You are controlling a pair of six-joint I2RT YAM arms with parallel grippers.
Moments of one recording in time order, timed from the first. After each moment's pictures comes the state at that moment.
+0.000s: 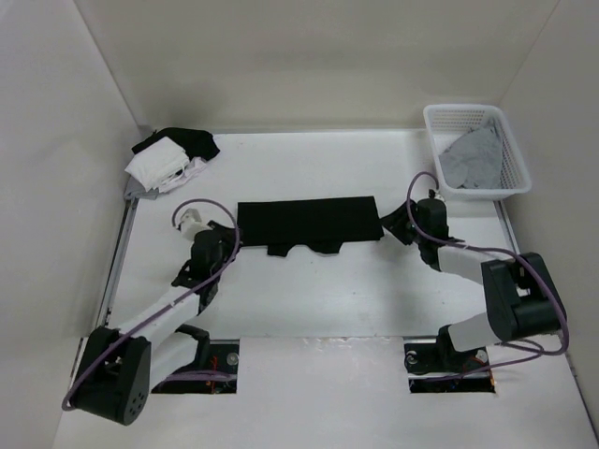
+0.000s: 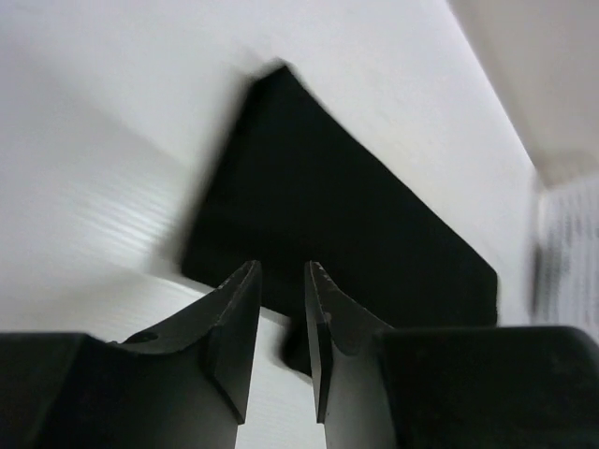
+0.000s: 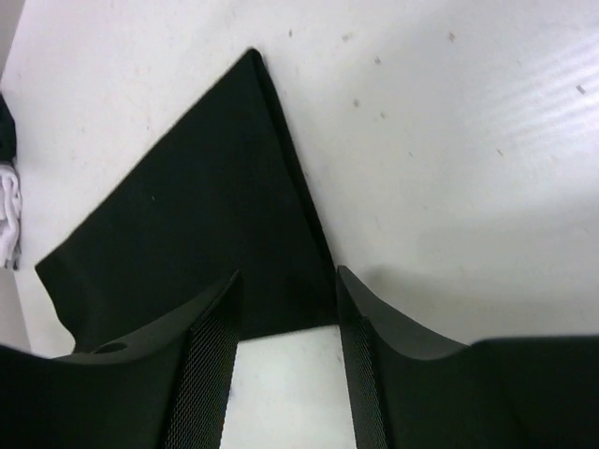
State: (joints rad) left arm -0.26 1.01 0.24 0.35 -0.24 -0.96; right arm 0.19 1.43 0.52 0.34 -0.08 0.86
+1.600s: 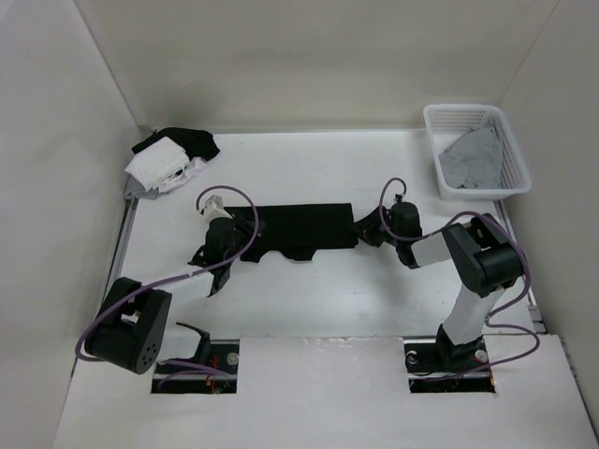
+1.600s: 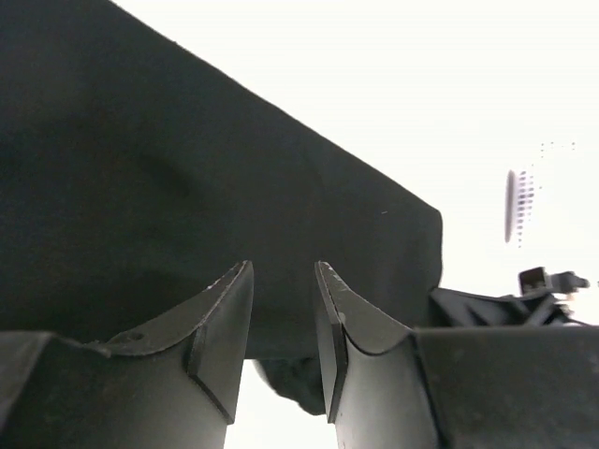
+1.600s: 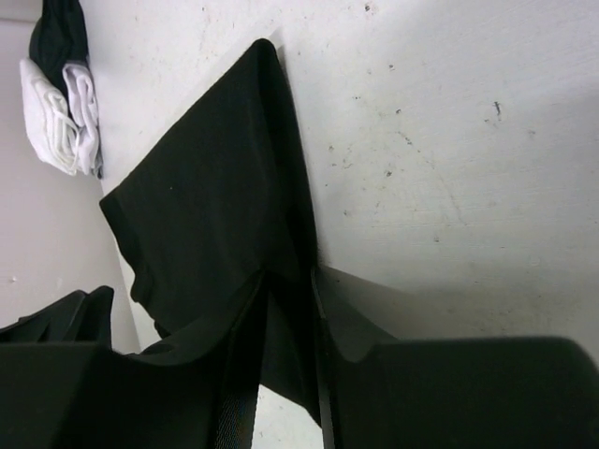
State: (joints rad) left arm -0.36 1.31 0.36 0.54 -0.10 -0.96; right arm 0.32 1.79 0.58 0.69 -0.28 1.04
